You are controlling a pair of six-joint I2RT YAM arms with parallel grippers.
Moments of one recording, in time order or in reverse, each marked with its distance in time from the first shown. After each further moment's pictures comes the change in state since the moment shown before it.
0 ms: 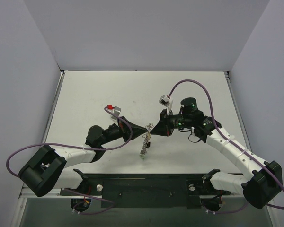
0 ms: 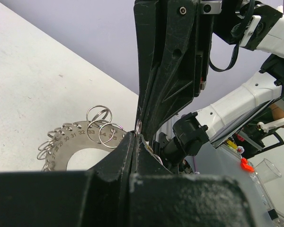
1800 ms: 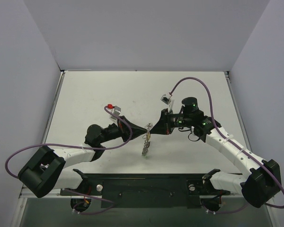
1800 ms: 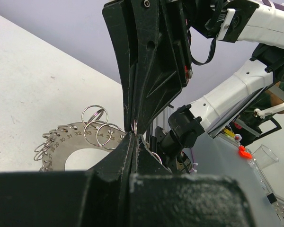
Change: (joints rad) left arm 0.016 -0.011 0.017 0.001 0.082 0.014; right arm -0.034 0.014 -0.026 0.076 -0.048 0.175
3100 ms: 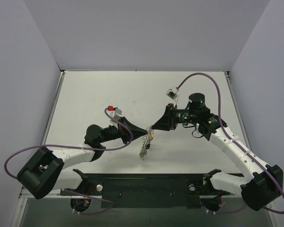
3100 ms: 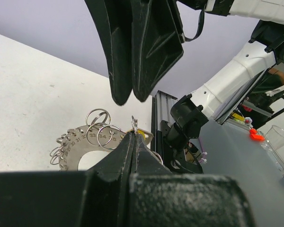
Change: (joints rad) left arm -0.005 -0.008 0.010 0.006 0.064 0.099; right arm -0.054 -0.023 0.033 0.014 -0.077 0.037
